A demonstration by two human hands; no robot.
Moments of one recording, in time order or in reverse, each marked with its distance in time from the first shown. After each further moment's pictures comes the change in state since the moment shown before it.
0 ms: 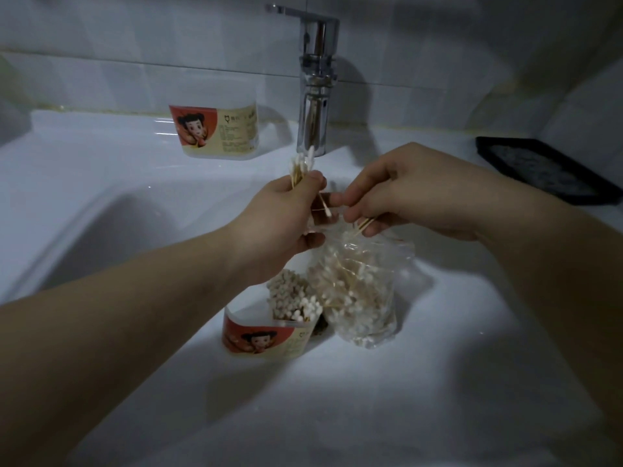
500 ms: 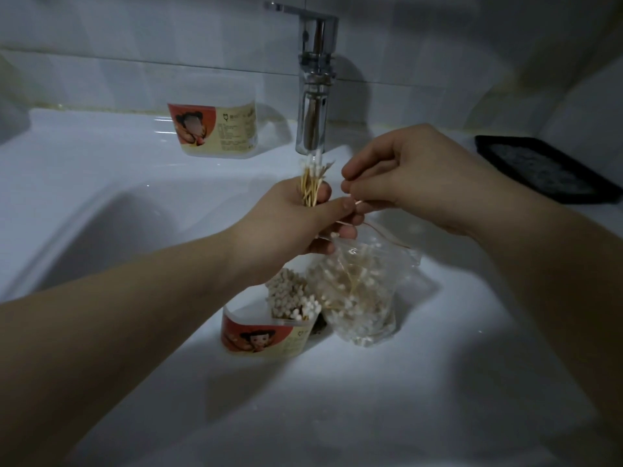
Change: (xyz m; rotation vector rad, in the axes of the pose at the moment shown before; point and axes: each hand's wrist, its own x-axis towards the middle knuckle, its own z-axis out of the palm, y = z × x) left_hand -0.010 0.000 -0.001 0.178 -0.196 0.092; right_hand 0.005 0.004 -0.001 0.086 0.162 -0.145
